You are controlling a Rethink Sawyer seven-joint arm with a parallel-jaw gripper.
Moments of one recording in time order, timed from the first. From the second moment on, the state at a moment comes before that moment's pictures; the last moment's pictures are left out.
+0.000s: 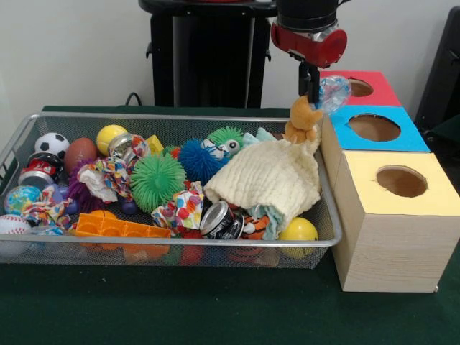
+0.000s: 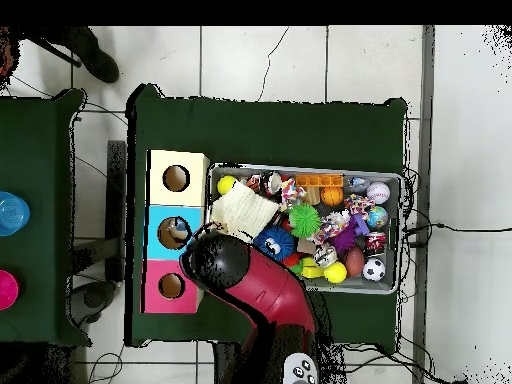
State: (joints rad) arm 0.04 -0.75 -0.21 1.94 0.56 0.52 2.10
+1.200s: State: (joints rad) arm 0.12 -0.72 -0.28 1.94 0.60 0.50 2.14
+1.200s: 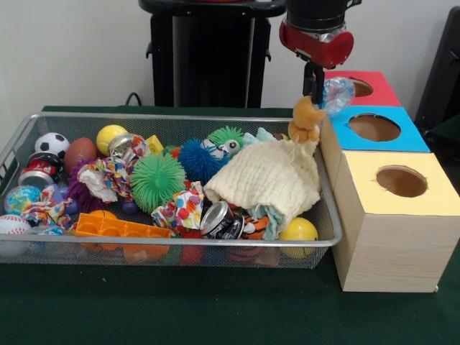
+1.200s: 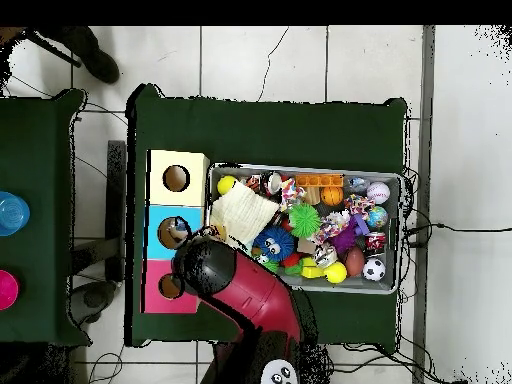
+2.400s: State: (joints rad) arm 0.19 -0.69 -0.35 1.93 0.66 0.50 2.19
